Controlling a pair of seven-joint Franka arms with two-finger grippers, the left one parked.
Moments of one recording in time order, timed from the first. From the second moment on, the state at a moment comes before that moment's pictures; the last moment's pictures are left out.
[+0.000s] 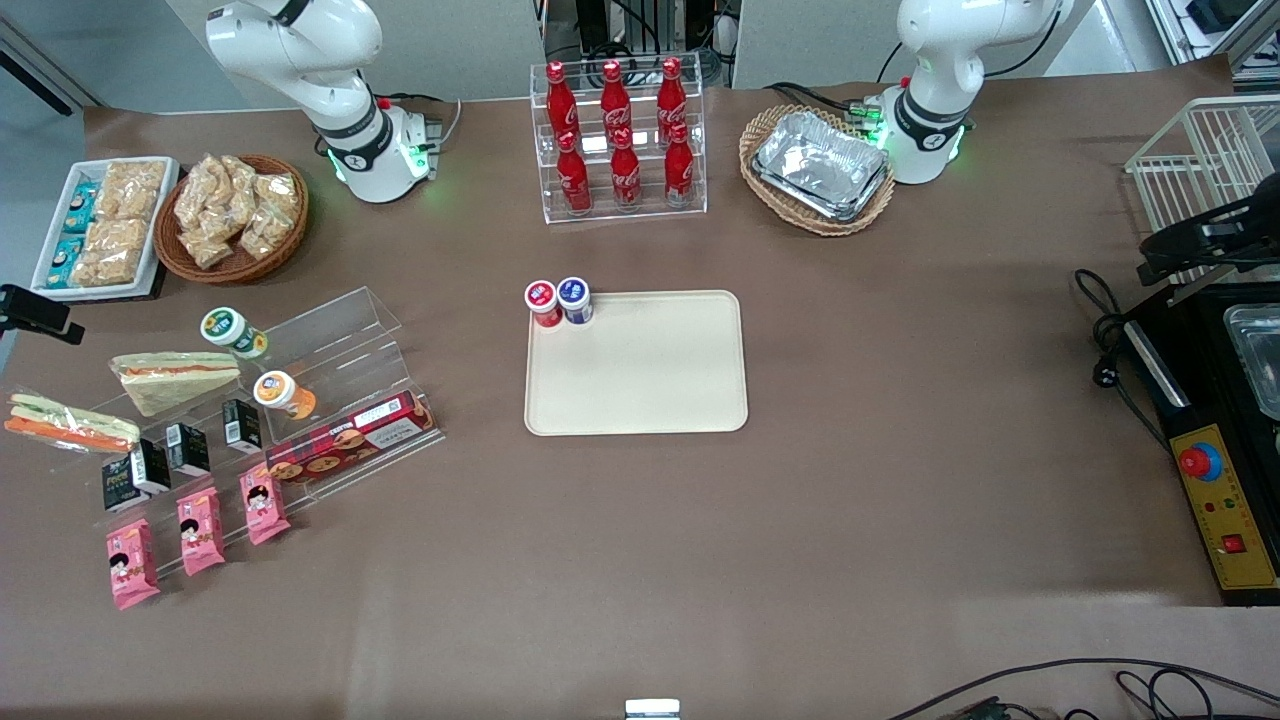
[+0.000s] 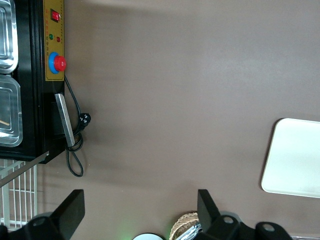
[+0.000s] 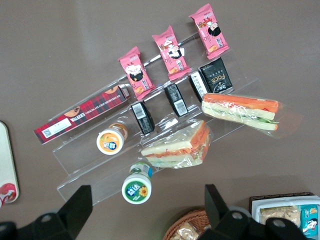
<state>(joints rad) 0.04 0.04 -0.33 -1.60 0.02 1.60 -0.22</state>
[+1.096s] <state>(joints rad) 0.02 0.05 -0.33 -1.60 0.02 1.59 -0.13</state>
